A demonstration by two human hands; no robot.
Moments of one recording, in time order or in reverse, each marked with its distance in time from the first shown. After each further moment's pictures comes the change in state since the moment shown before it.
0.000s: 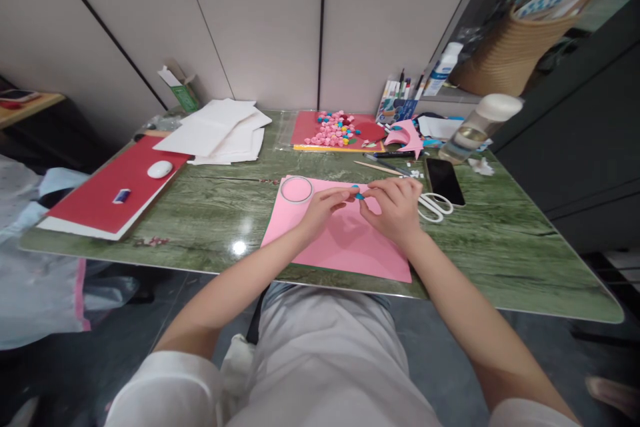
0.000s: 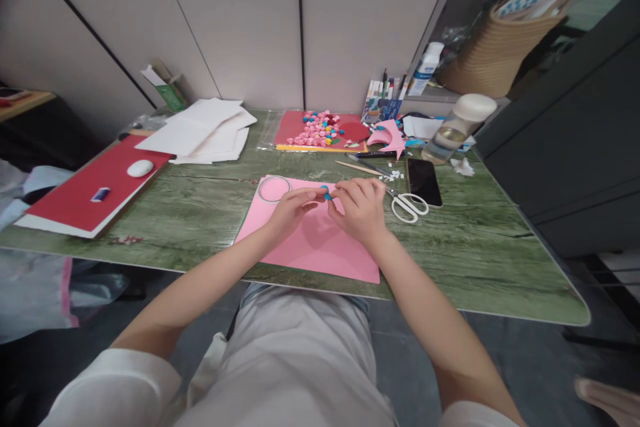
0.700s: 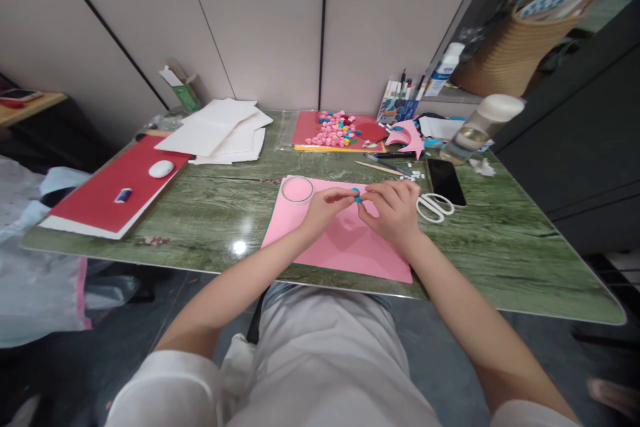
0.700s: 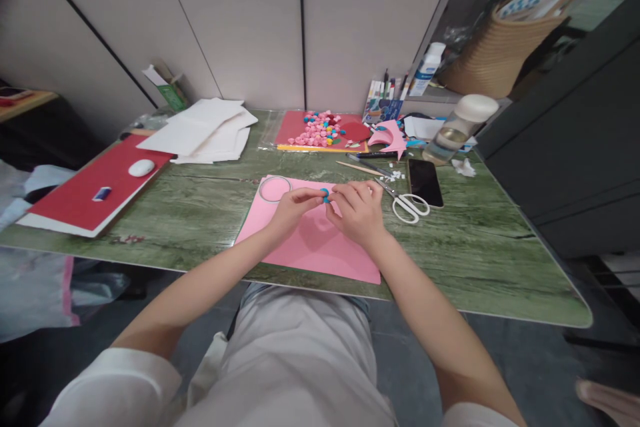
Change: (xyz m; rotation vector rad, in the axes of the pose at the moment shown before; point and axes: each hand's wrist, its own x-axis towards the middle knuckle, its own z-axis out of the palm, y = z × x) left_hand 0.001 -0.005 0.000 0.123 0.058 0.138; right_hand -0.002 -0.004 0.001 -0.029 -0.003 -0.052
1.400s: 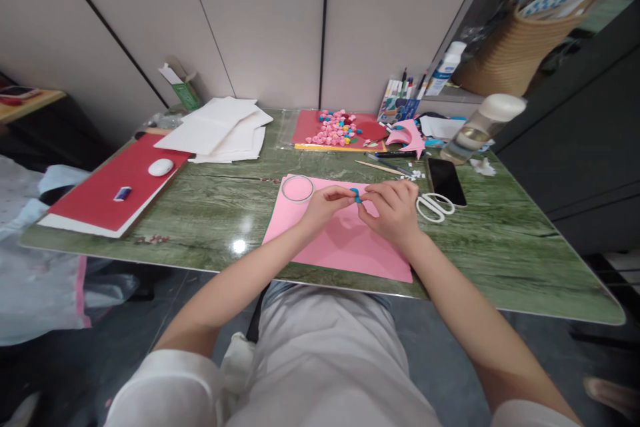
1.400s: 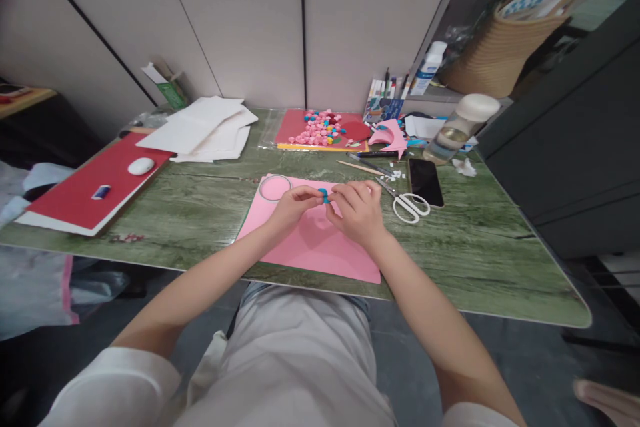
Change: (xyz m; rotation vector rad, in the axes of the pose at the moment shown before) left_hand 0.004 -0.003 -0.002 -0.141 -0.010 -0.054; right_hand 0.000 0.000 0.001 0.009 0.012 -0.030
